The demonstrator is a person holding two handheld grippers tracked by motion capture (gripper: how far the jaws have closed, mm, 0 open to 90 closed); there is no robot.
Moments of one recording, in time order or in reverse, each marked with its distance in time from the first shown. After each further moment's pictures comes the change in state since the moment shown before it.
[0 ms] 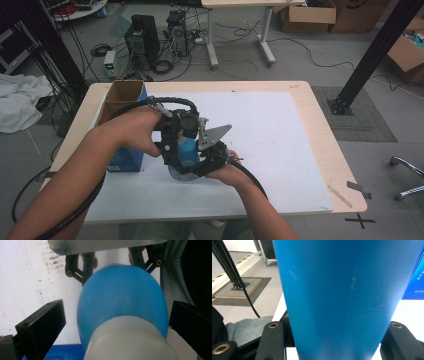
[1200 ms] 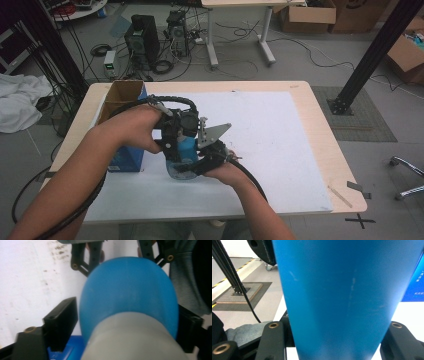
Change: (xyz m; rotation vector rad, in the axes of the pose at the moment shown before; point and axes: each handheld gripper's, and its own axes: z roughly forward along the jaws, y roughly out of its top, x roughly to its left) left arm 0.003 0.000 0.000 0.062 0.021 -0.026; right arm -0.005 0.001 0.003 -0.036 -0.002 0.009
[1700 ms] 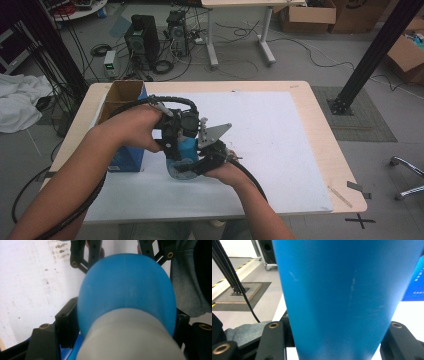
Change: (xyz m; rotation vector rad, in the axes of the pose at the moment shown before) left arm -0.001 0.001 0.000 0.013 0.017 0.007; right arm 0.001 -0.001 -0.001 0.012 -0.002 0.022
